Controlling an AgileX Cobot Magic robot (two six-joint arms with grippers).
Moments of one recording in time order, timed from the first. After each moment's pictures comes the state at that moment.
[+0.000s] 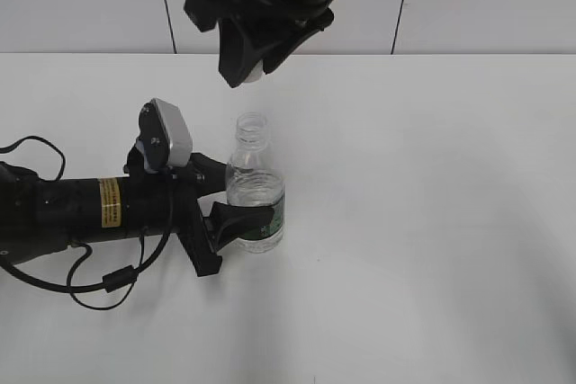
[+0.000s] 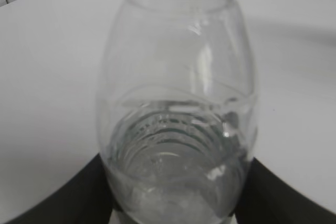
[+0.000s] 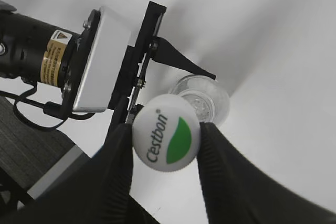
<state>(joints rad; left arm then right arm) -0.33 2.06 -0.69 0.98 -1.07 -0.27 0.75 1.92 -1.87 0.22 1.22 -0.17</state>
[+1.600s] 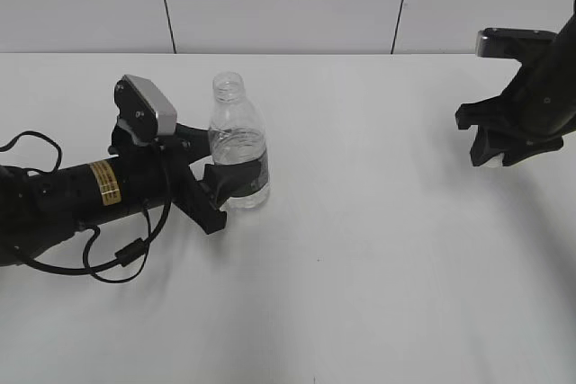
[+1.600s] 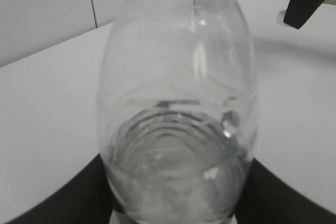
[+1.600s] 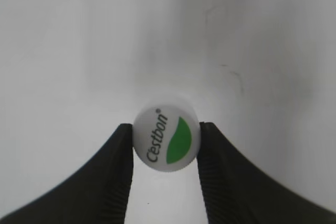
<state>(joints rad) -0.33 2.06 -0.69 0.72 -1.12 -0.18 0.14 1.87 -1.18 0.13 0.70 -0.10</state>
